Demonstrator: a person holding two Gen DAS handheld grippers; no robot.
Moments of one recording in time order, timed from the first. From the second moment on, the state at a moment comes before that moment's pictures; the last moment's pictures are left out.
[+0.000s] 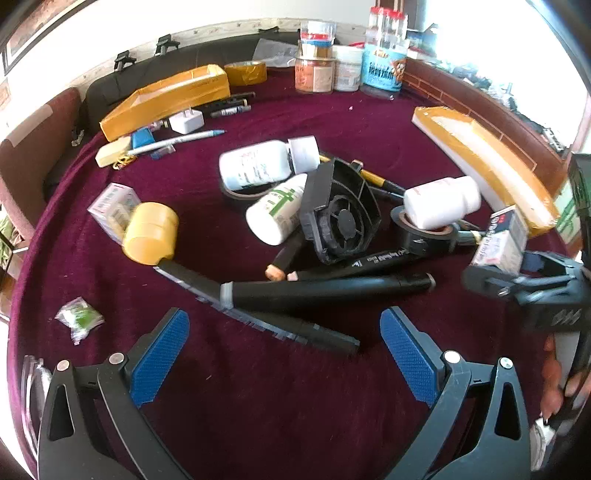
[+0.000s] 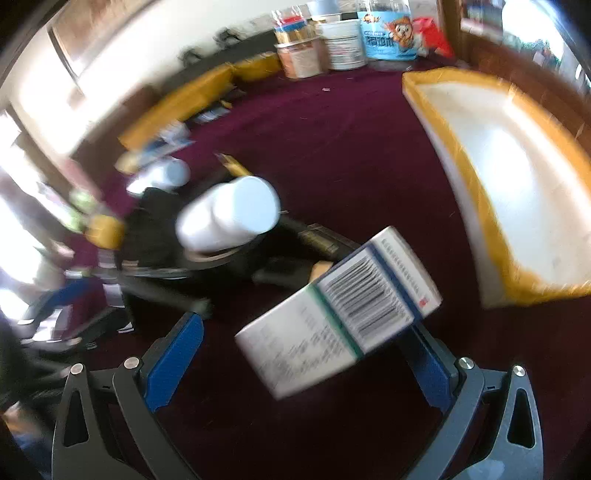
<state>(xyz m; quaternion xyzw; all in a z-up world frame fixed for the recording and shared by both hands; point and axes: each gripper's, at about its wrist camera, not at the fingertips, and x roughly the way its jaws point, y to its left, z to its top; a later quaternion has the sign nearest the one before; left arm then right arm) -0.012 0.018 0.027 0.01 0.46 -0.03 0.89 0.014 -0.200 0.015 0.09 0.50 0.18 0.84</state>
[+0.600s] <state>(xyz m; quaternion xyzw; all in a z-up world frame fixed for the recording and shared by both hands) -0.023 0.042 0.027 -0.01 0.51 -0.08 0.86 -0.028 -0.242 0.037 0.10 0.44 0.20 0.87</state>
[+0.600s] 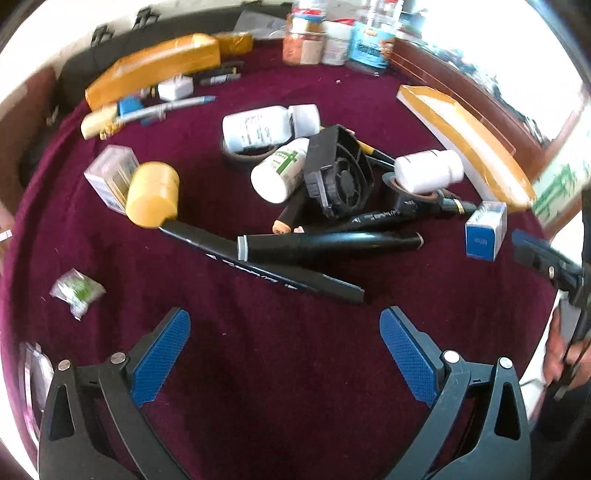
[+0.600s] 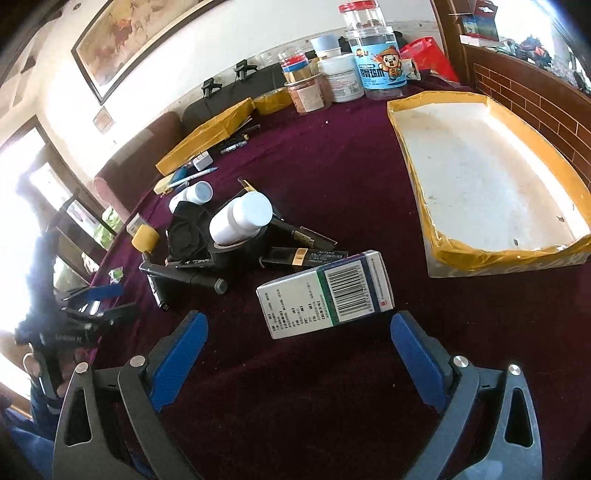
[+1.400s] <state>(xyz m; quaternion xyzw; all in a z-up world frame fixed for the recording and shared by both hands) -0.027 0.042 0.017 0.02 0.51 -0.05 0.86 -0.012 -0.255 0.020 0.21 0.50 0.19 0.82</state>
